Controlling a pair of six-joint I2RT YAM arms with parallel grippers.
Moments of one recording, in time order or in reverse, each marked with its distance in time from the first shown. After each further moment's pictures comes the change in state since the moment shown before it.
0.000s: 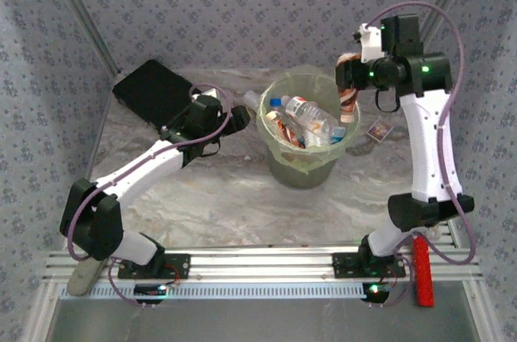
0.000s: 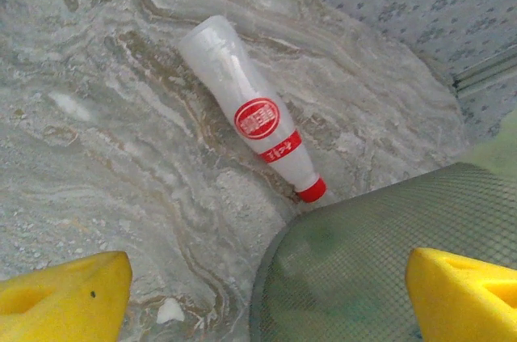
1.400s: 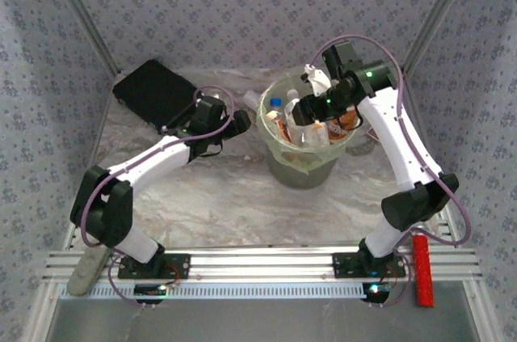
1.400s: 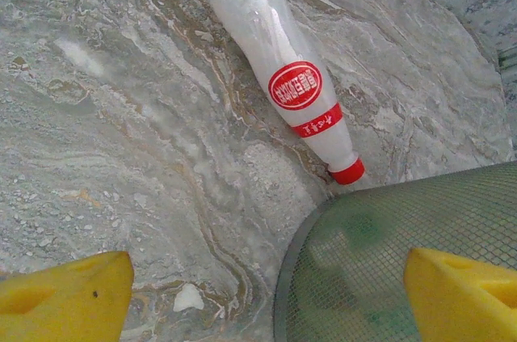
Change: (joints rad) left arm 0.024 0.095 0.009 -0.011 0.042 -0.031; right arm 0.229 0.020 -0.261 -0.023 -0.143 0.010
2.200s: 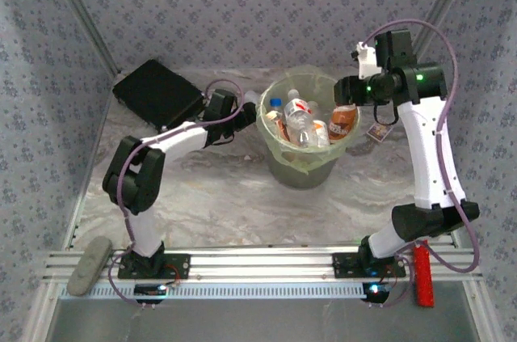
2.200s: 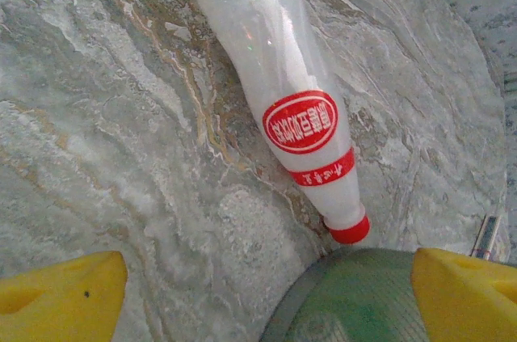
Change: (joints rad) left arm 0.035 0.320 0.164 0.136 0.100 -0.122; right arm -0.223 -0.110 0.056 0.021 0.141 0.042
